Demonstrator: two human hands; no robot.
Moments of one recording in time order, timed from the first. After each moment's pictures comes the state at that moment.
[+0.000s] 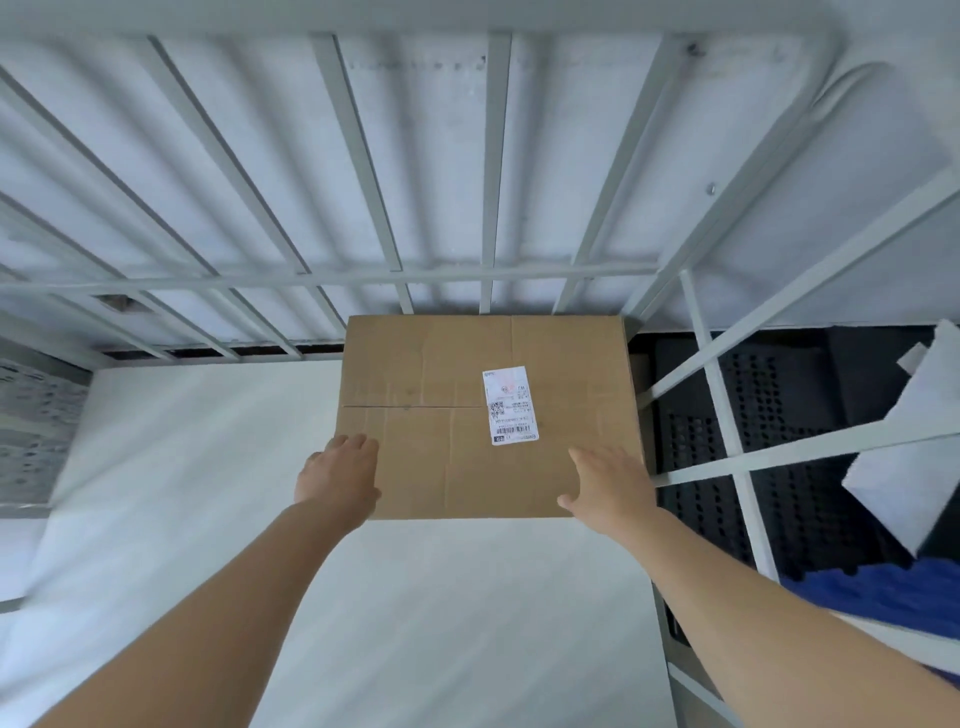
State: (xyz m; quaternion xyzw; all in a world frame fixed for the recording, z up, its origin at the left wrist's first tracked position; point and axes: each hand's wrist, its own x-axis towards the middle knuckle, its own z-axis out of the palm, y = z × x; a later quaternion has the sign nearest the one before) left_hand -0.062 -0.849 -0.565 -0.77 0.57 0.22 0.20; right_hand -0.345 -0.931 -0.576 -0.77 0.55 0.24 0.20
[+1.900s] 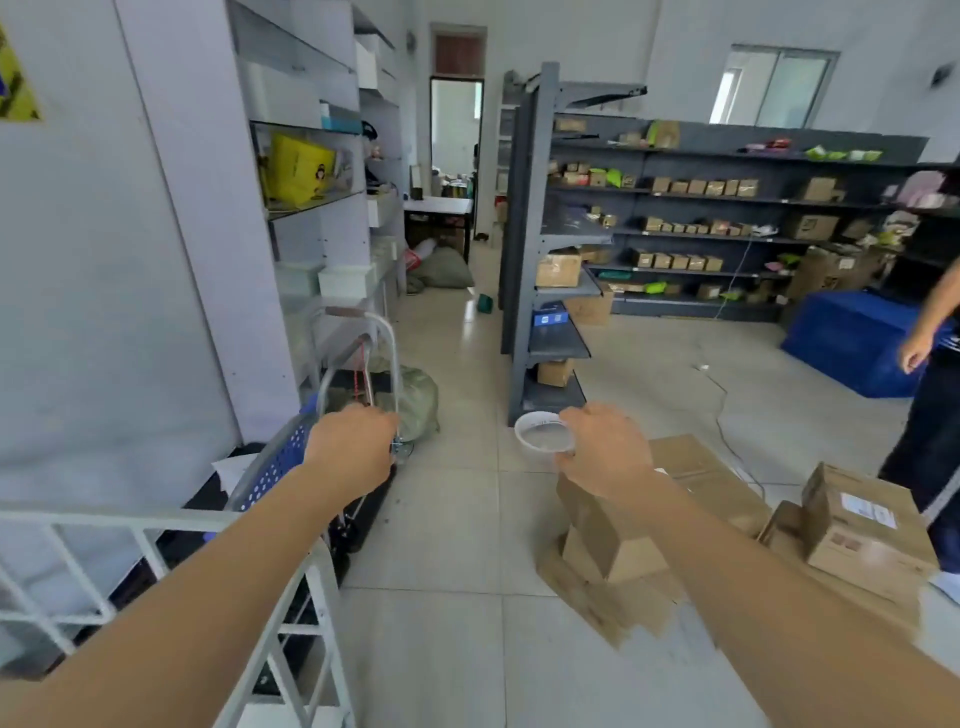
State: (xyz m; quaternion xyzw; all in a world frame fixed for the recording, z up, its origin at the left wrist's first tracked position) left_hand -0.516 -0.421 -0.030 -0.13 0.99 -0.08 -0.06; right_hand -0.623 -0.168 -0.034 -0.24 0.97 -0.02 -0.07
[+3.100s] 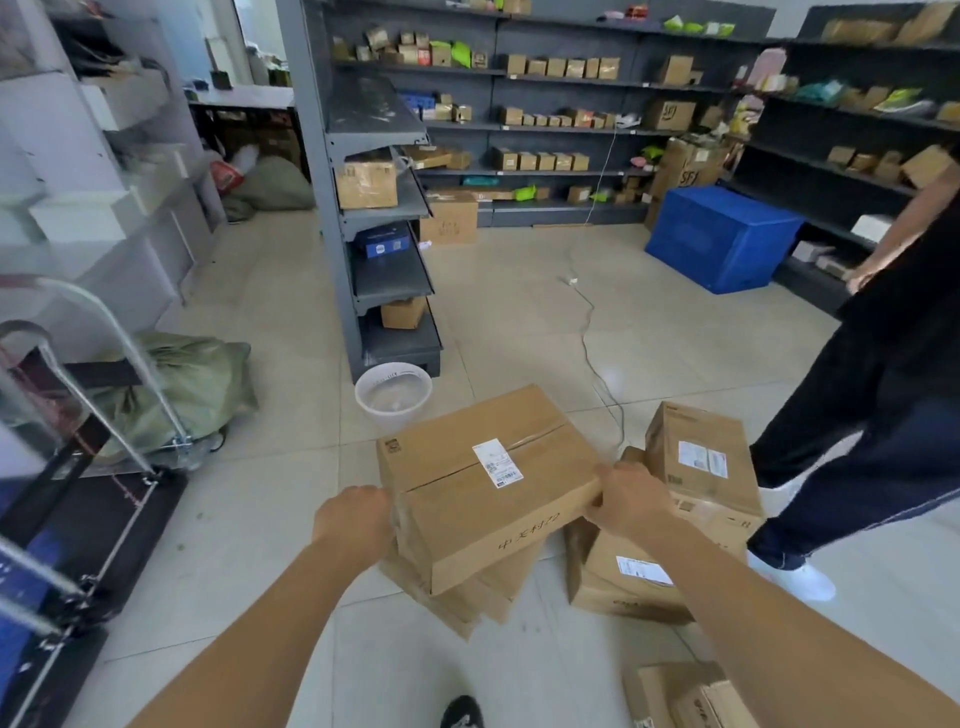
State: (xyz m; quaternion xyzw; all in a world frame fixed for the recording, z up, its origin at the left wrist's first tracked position) left_hand -0.915 -0.121 -0.217 -0.05 0.99 0.01 0.14; right_hand -0.968 0.186 -0.190 -0.03 0.99 0.01 0.13
